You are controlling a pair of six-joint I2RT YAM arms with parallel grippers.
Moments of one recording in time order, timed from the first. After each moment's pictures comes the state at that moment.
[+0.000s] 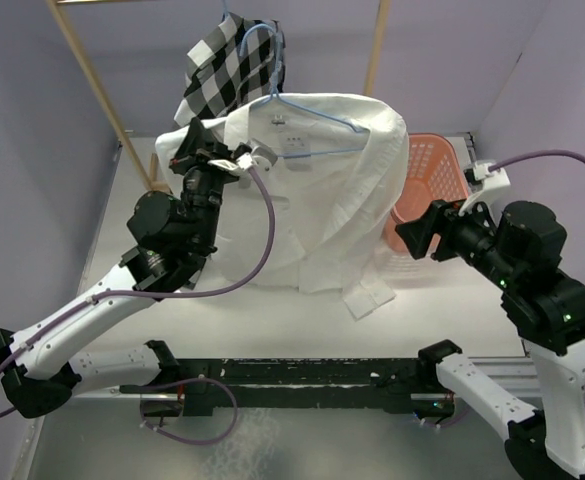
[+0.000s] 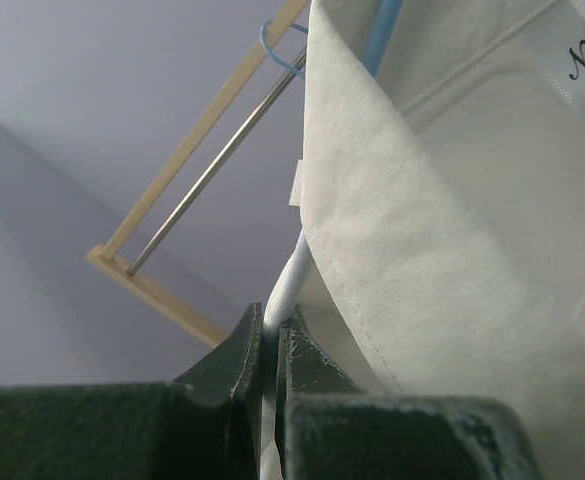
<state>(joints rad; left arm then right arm) -0.92 1.08 1.23 0.36 -0.75 1.21 0.35 0.80 1.49 -1.03 -0.09 0.25</state>
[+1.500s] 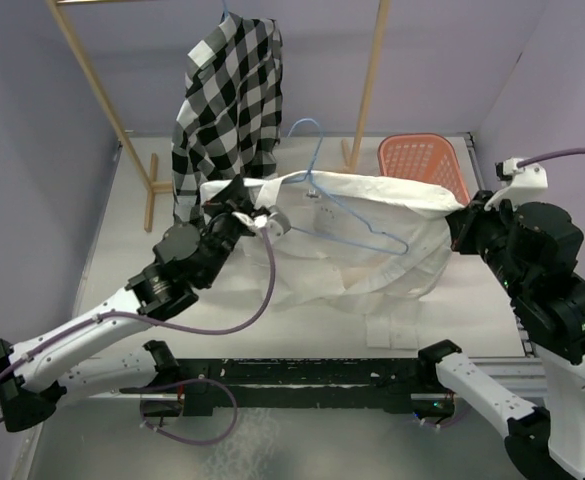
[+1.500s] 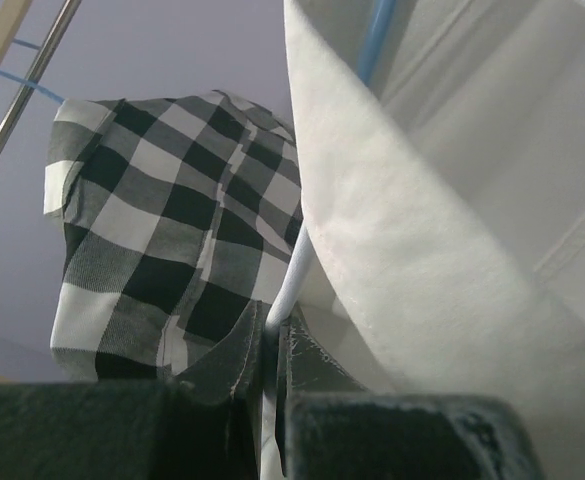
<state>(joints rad) -0.94 0.99 0.94 0.21 -0.53 0.98 0.36 0.82 1.58 -1.08 0.26 0.23</state>
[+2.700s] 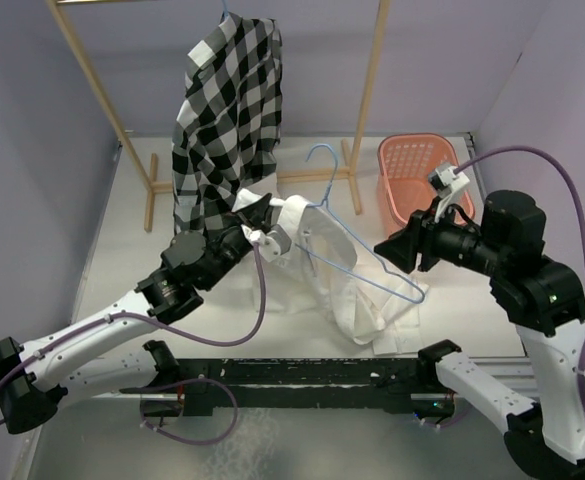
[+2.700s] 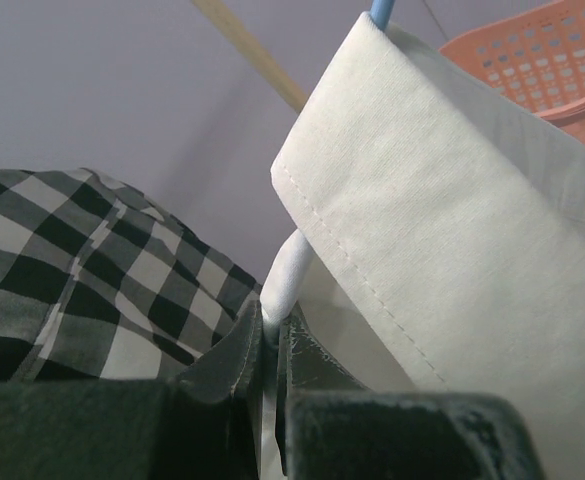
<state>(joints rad) -0.92 0.93 0.79 0.30 -0.18 0.76 0.36 0.83 1.46 -1.04 -0.44 0.18</state>
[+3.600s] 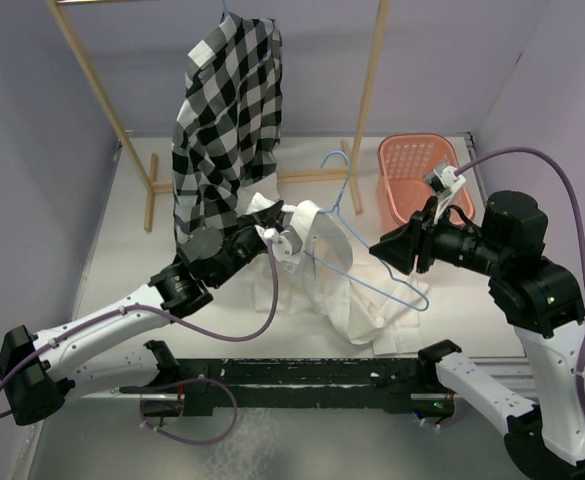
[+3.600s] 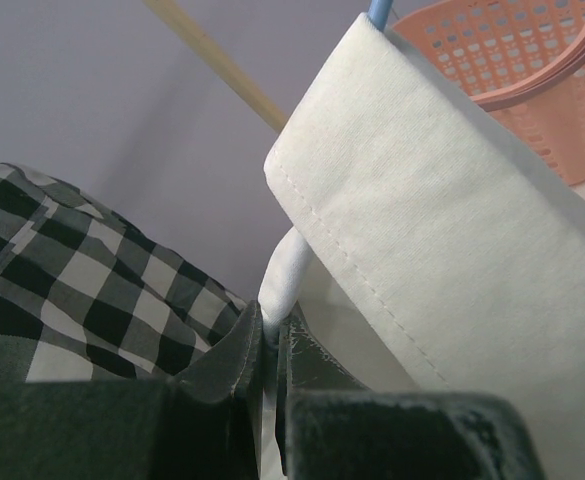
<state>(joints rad) -0.92 1.01 0.79 0.31 -0.13 0.71 0.35 0.84 1.43 -0.96 -0.56 0.18</state>
